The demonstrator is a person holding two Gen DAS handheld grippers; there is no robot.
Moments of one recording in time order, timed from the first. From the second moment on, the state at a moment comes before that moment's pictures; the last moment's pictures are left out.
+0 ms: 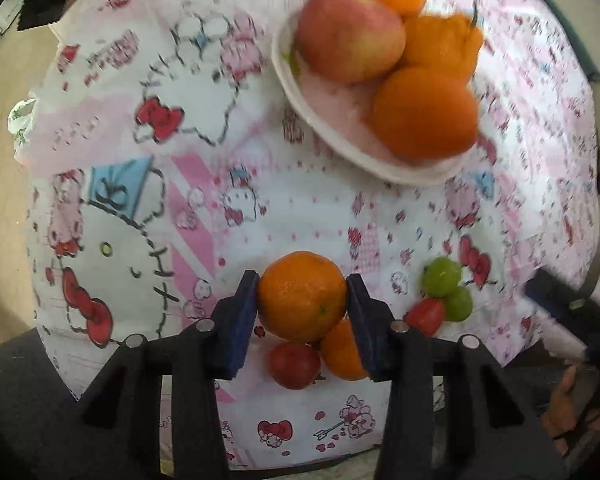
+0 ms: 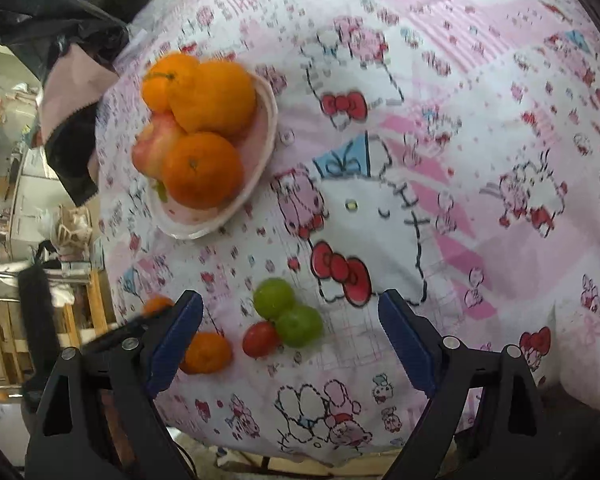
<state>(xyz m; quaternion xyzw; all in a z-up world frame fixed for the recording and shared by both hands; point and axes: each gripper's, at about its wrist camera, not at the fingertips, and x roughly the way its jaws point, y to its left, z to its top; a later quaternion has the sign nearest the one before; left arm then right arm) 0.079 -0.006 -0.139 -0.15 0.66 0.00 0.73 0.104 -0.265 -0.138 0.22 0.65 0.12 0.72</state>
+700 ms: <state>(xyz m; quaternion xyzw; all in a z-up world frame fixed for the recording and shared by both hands) 0.079 0.011 -0.112 -0.15 0.63 -0.01 0.76 0.104 -0.229 -0.184 0.15 0.71 0.15 0.67</state>
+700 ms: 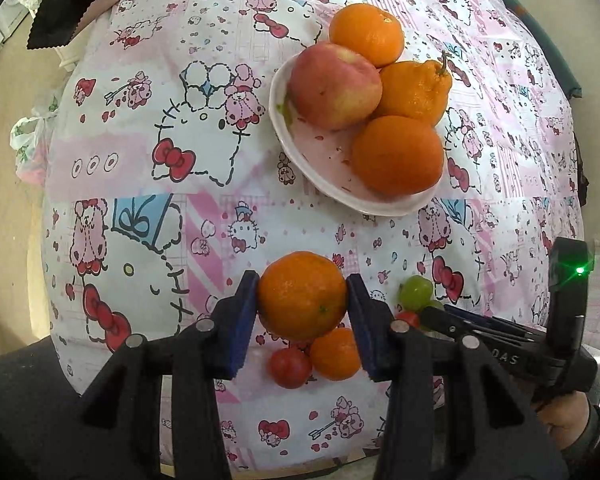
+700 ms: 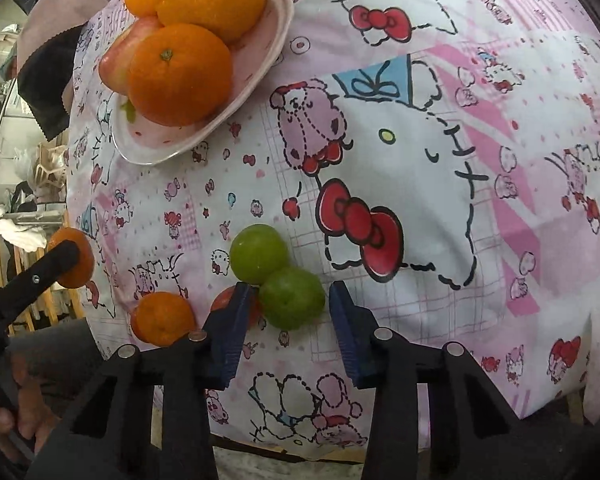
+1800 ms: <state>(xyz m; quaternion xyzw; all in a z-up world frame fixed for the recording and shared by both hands) 0.095 0.038 -0.072 -0.19 0.55 -0.01 0.81 0.121 -0.255 -0.079 0.24 0.54 0.22 0.78</state>
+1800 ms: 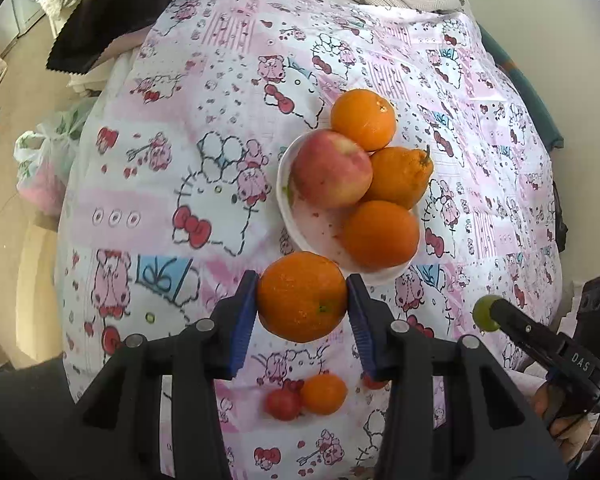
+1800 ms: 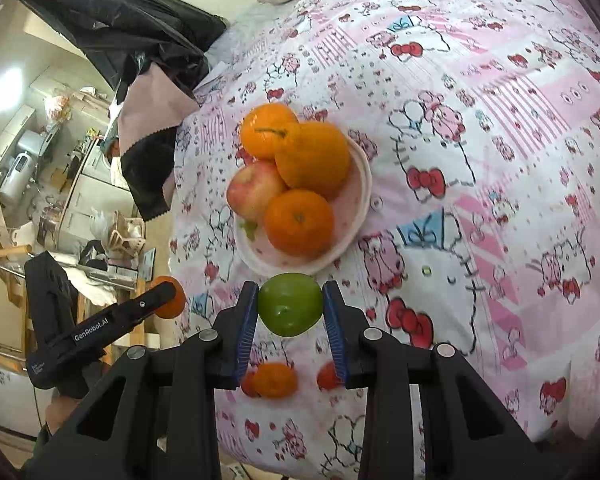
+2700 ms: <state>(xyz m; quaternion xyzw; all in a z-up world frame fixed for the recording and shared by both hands) 0.173 0.003 -0.137 -0.13 0.59 -0.01 0.80 0.228 -0.221 -0.153 0.17 0.61 0.16 0.76</state>
